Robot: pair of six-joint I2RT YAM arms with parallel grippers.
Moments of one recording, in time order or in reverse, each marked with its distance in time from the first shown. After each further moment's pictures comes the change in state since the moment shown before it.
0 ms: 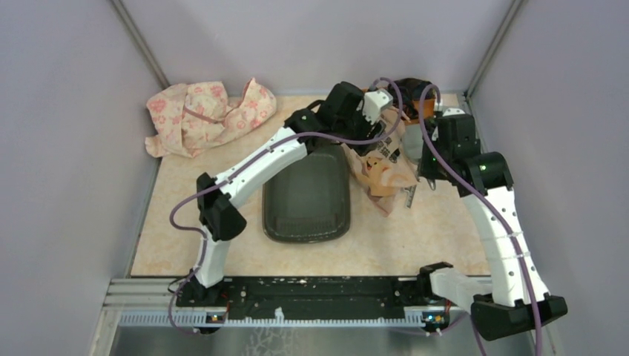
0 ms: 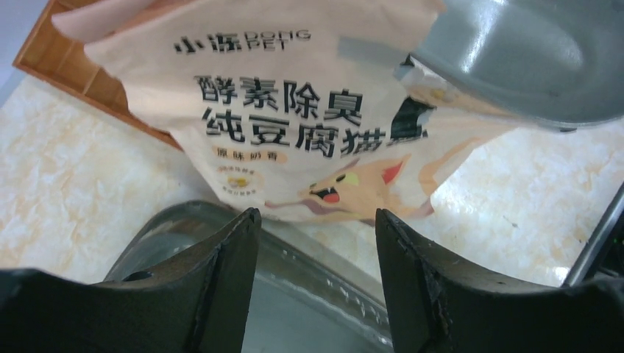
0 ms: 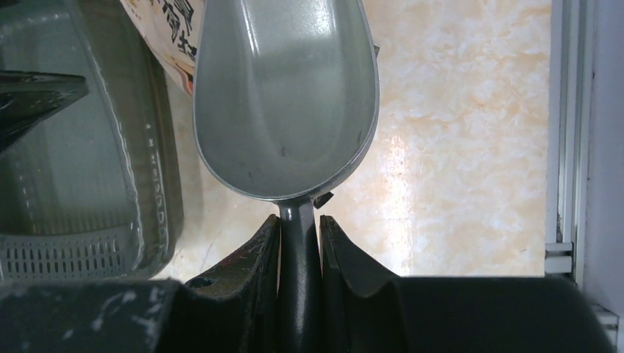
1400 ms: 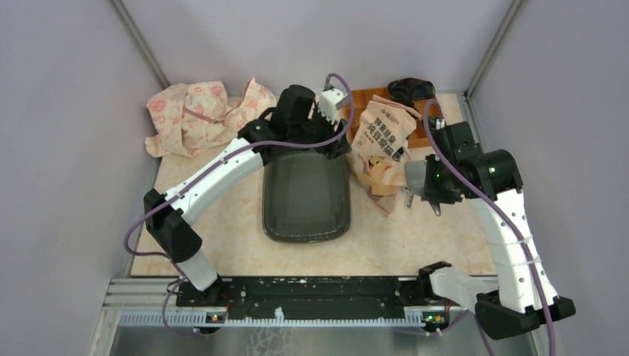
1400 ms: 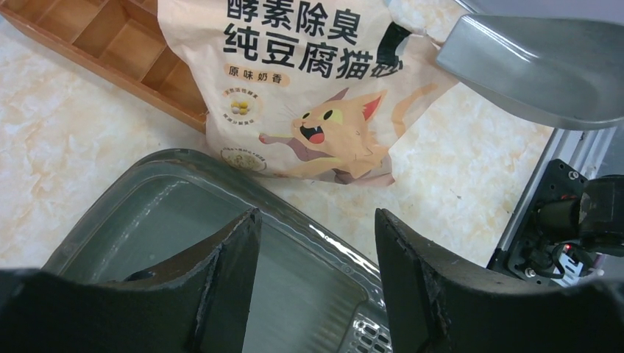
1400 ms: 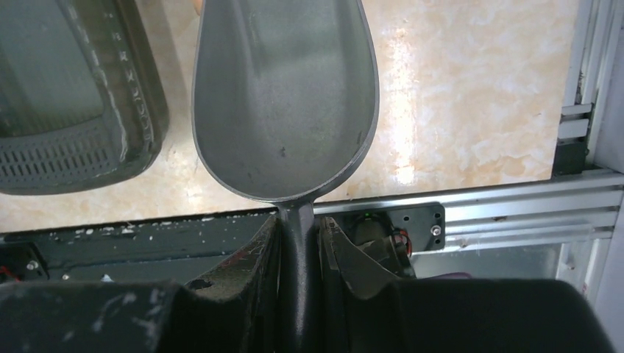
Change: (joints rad) left arm 0.121 -0.394 -0.510 0.212 0.187 -0.112; right arm 0.093 0.006 0.146 -0.439 -0.003 0.175
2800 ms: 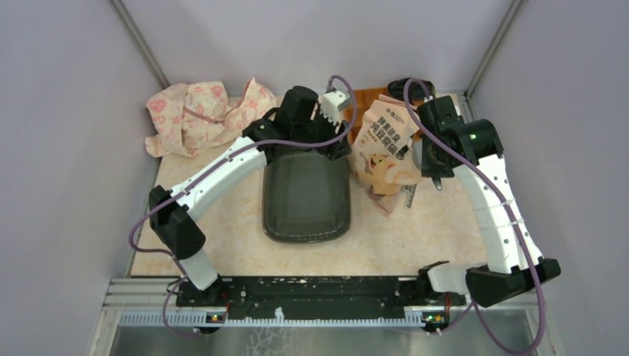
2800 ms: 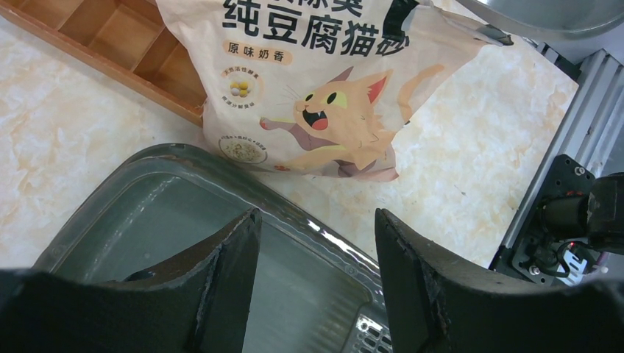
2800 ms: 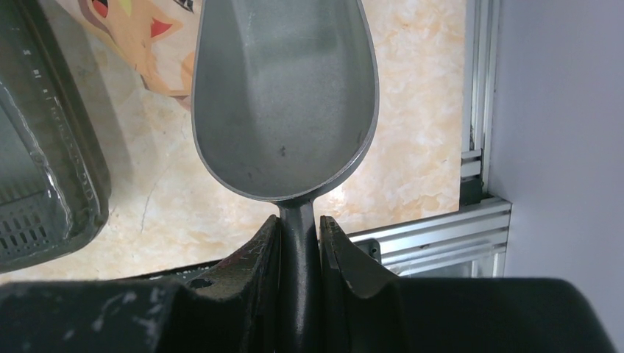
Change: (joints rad) left arm 0.006 0.031 0.000 0.000 0.011 0.000; right arm 0.019 0.215 0.154 0.033 0.222 -0.090
